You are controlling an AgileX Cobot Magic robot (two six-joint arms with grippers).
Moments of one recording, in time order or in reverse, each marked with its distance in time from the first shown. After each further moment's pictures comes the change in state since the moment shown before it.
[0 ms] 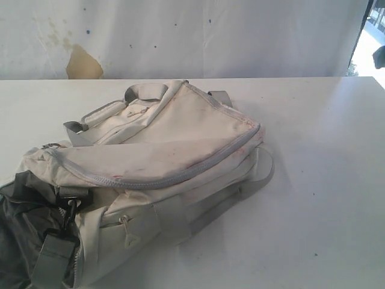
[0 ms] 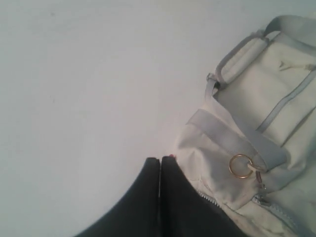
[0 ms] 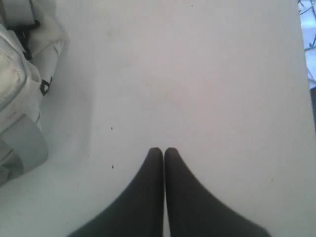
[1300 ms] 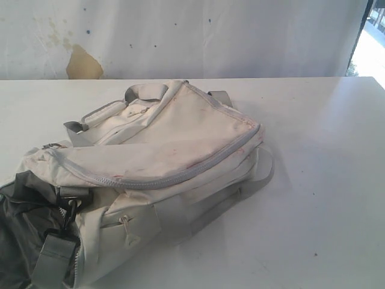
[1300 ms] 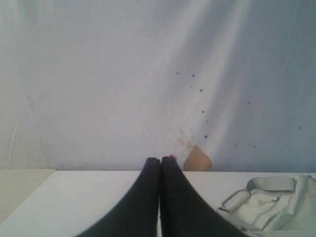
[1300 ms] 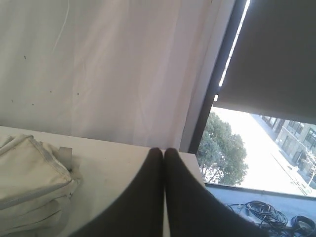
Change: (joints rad) left arm 0.000 -1.119 -0.004 0.087 0.254 0.027; right arm 0.000 -1.087 0.008 -0.002 0.182 -0.088
